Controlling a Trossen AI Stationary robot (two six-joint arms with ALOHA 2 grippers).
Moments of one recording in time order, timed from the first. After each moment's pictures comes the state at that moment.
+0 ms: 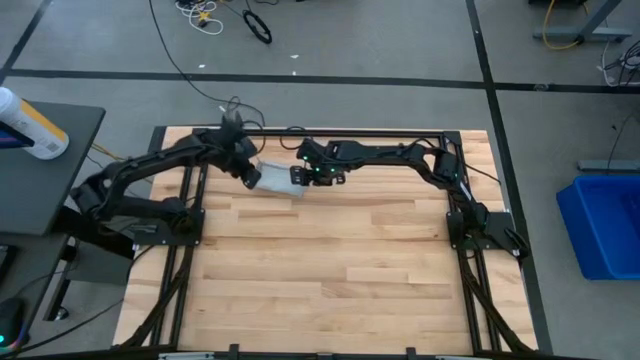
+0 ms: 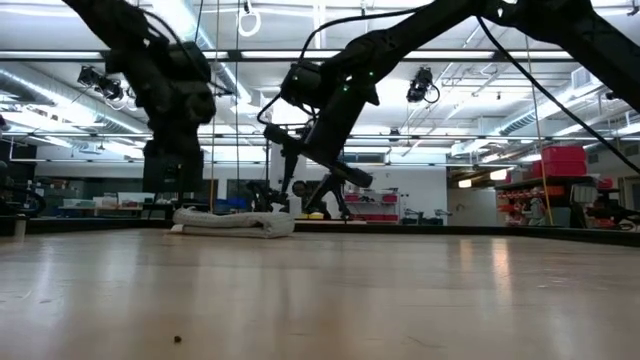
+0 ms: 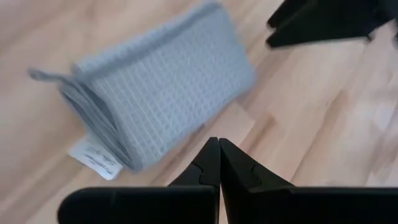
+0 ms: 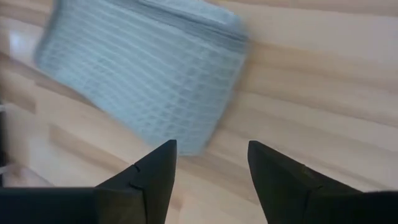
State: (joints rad) left arm 0.73 1.18 0.75 -0.62 0.34 -0.18; right arm -0.29 2.21 1.77 -0.64 -0.09 1.10
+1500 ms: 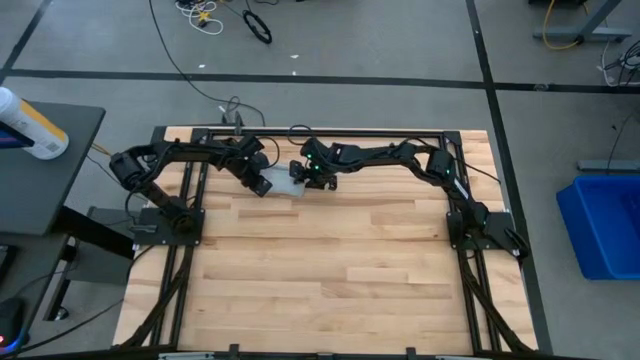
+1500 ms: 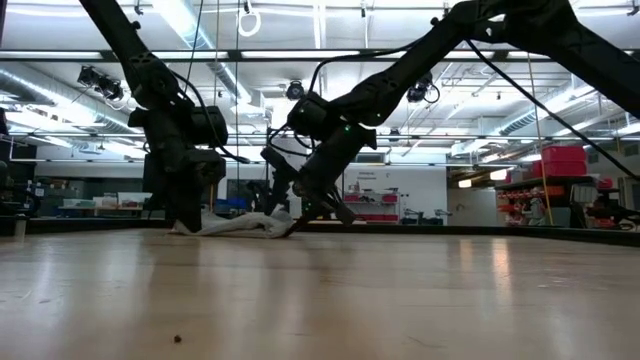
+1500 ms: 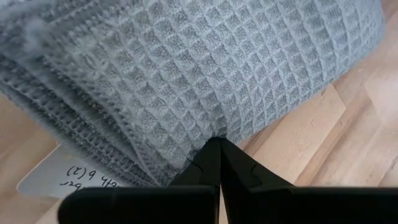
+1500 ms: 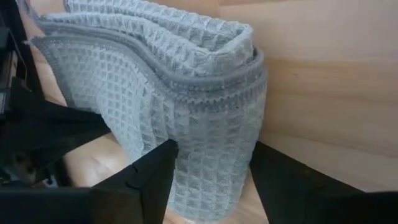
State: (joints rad) left arm 0.74 1.57 0.68 -0.40 0.35 -0.12; right arm -0.34 2.29 1.63 -0.26 -0.26 1.29
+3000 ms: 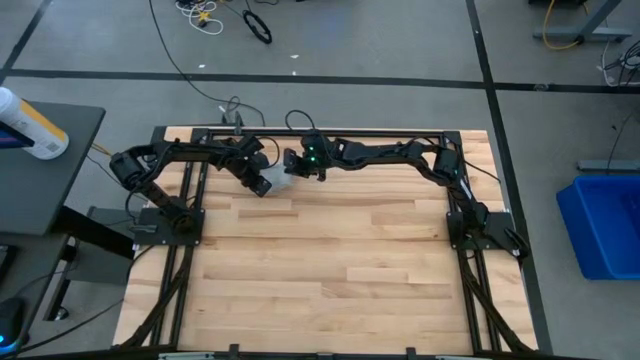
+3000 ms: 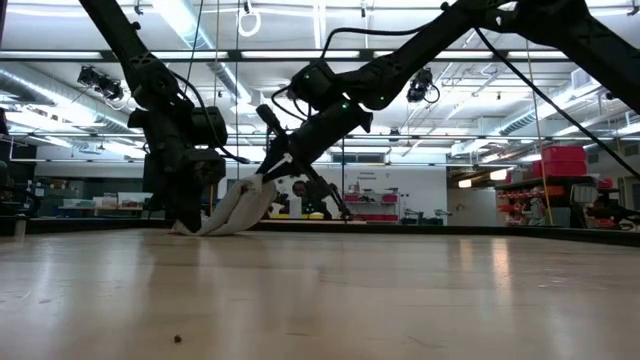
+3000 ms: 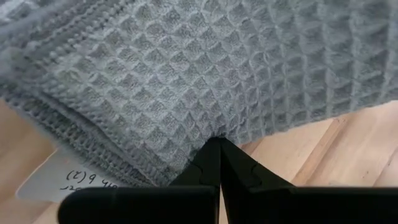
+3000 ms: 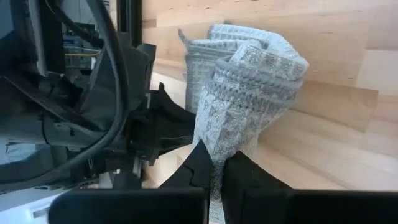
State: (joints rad) left arm 0.74 1.57 0.68 -0.40 0.37 -0.11; right arm -0.34 2.21 1.62 -0.05 -0.24 1.28
